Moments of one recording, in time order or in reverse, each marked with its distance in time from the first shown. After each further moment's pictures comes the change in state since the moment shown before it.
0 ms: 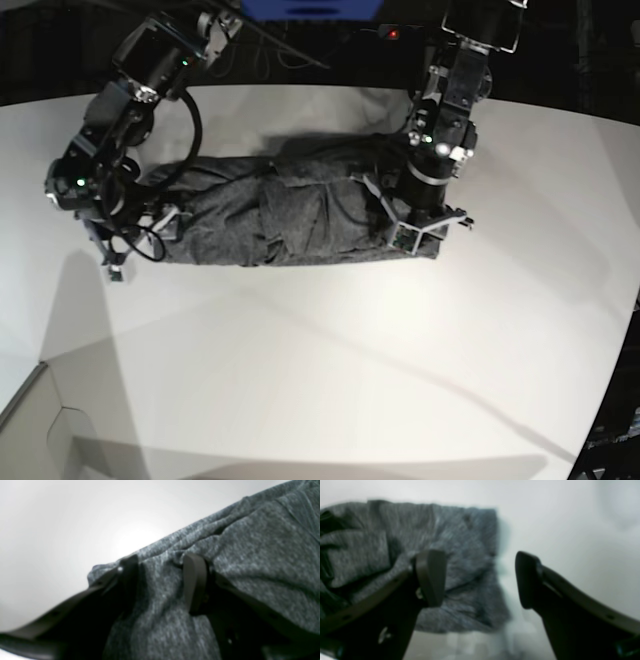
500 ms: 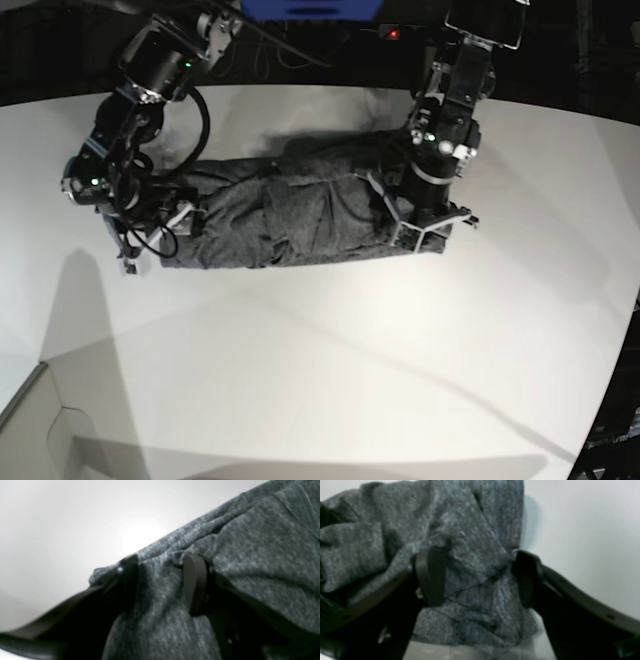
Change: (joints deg) left arm 0.7 -0.5 0.0 4.0 1.1 0.0 4.3; right arm -0.4 0.1 0.2 -7.5 0.5 0.0 6.1
